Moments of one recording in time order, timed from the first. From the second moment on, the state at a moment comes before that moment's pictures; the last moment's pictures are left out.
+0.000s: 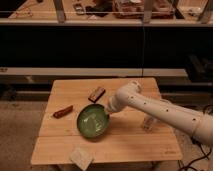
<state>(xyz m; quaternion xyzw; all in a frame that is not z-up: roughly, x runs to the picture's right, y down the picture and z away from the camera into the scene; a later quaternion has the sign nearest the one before) 0.032 0.116 0.839 0.00 -0.28 -0.74 0.60</state>
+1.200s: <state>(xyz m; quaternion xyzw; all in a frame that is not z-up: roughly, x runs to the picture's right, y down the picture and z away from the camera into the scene) 0.178 0.187 0.804 -0.09 -0.23 -0.67 0.70</state>
